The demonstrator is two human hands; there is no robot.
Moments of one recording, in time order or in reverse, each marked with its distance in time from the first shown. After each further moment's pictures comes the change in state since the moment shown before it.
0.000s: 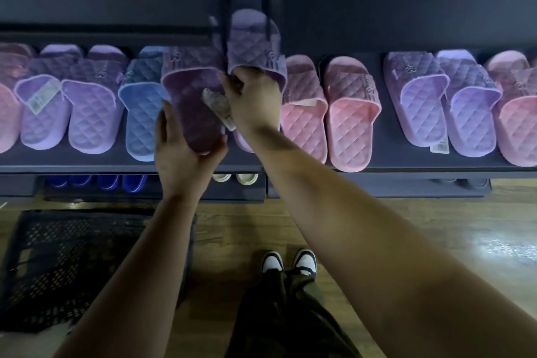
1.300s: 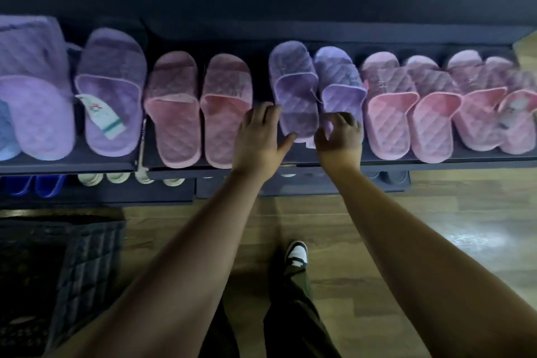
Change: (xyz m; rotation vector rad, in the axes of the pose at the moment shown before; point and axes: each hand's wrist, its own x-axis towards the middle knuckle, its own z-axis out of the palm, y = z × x) left_hand -0.090 0.257 0.188 -0.031 -0.336 0.432; right_hand -0.006 0.240 -0.304 -0.475 -0.114 0.258
